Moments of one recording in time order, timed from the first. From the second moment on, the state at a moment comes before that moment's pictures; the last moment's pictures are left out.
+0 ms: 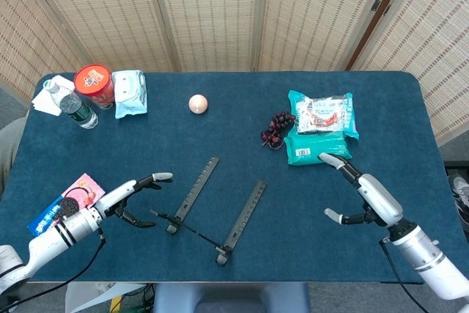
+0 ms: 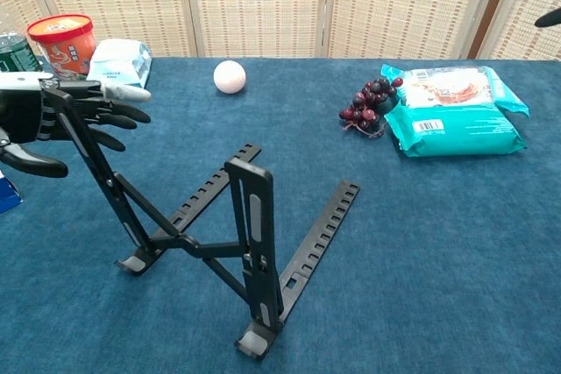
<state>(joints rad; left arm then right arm) -0.79 -1.23 0.25 -1.34 1.73 1.14 -1.35 0.42 -0.96 -0.03 -1.76 -1.71 1.32 0.78</state>
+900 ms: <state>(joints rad) -0.83 -1.35 0.08 -1.32 1.60 0.96 -1.14 0.38 -0.95 -0.02 -1.78 -1.72 1.36 0.77</state>
